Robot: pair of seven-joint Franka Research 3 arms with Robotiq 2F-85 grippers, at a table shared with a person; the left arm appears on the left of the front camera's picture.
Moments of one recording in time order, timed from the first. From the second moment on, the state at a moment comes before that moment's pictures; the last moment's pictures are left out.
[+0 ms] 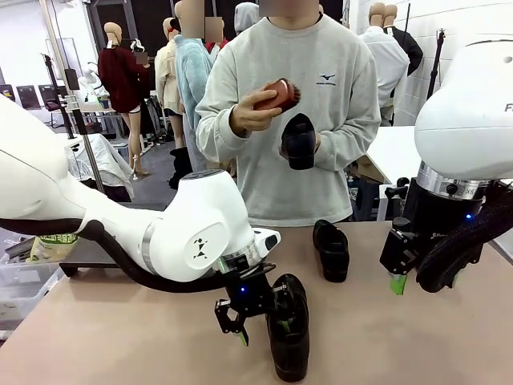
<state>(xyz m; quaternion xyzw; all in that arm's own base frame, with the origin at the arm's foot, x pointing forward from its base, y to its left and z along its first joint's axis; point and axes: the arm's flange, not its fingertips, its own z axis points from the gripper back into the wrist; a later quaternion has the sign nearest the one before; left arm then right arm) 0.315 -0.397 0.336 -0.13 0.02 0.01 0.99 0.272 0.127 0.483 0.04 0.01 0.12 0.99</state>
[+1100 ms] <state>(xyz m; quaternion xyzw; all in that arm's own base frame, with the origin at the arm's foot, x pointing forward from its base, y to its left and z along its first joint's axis) 0.314 -0.410 0.340 -0.10 0.05 -0.02 0.99 0.272 0.127 0.483 0.04 0.01 0.12 0.99</state>
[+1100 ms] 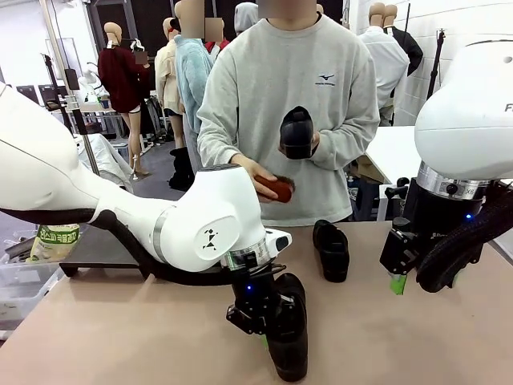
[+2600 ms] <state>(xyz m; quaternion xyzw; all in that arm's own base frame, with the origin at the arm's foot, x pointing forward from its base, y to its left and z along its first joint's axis) 0.290 -0.152 0.533 0.02 -0.24 0.02 0.97 0.272 0.127 0.483 0.04 0.01 0.12 0.99</state>
